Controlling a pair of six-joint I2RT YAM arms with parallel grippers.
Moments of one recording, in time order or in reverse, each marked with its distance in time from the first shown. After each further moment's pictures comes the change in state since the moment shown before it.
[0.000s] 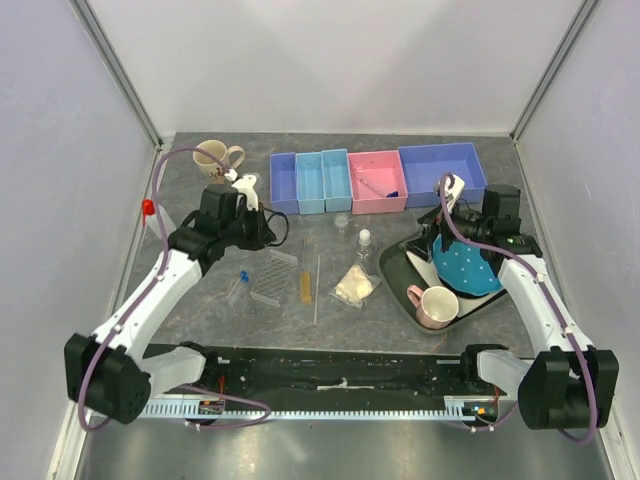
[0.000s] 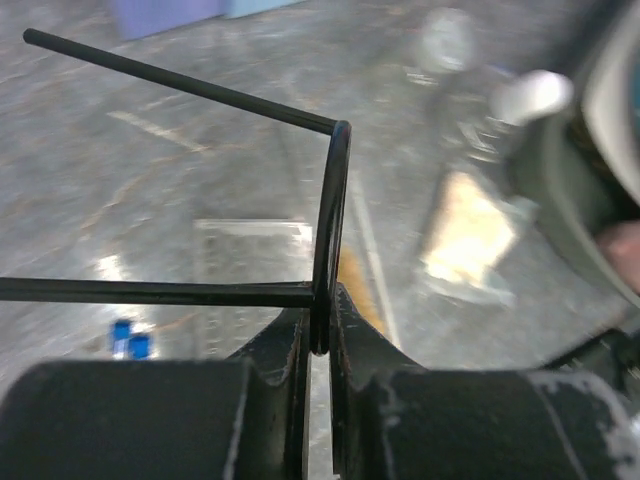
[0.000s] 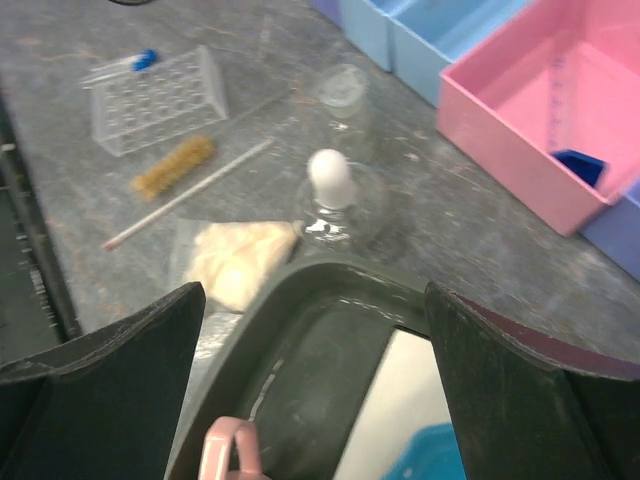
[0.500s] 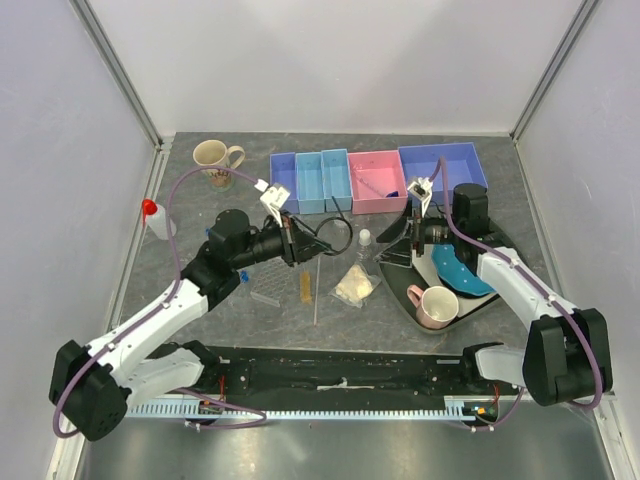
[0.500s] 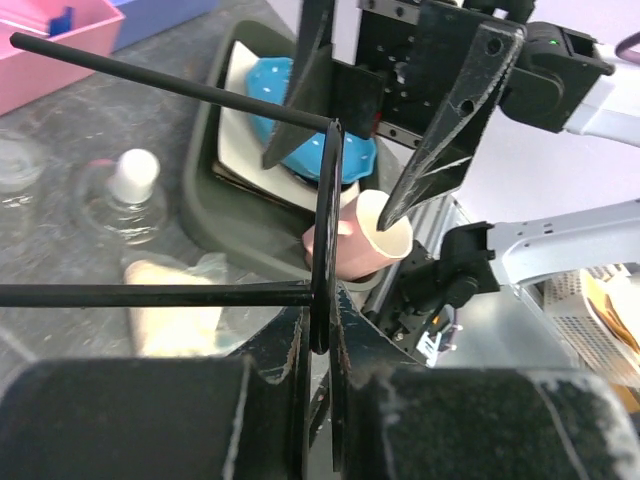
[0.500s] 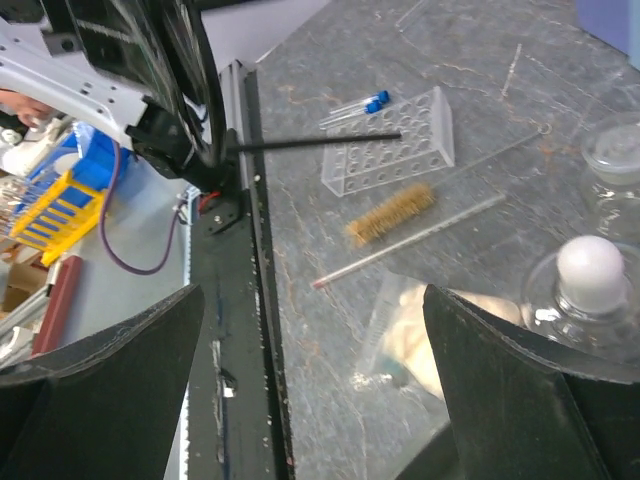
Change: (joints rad) left arm -0.247 -0.185 -0.255 0.655 0.359 -0.304; right arm 0.160 0.143 -0.068 0.336 -0.342 0.457
